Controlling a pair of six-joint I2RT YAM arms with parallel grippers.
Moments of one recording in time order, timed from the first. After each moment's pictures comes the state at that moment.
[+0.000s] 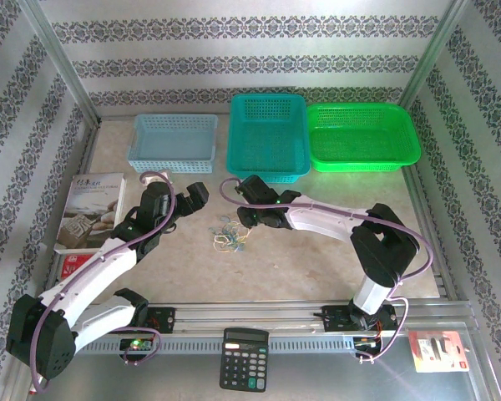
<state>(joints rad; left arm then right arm) -0.42 1.00 0.63 -0.16 -0.10 -0.76 0.82 1.71 1.11 -0.39 0.07 0.34</state>
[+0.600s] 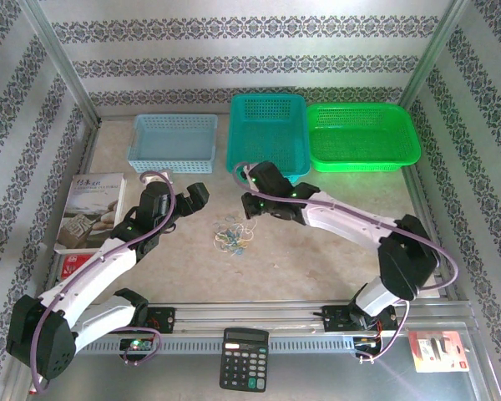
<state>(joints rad) -0.41 1.00 0.63 -0.16 -0.07 -0.74 0.77 1.55 1.14 -0.41 -0.04 0.35</state>
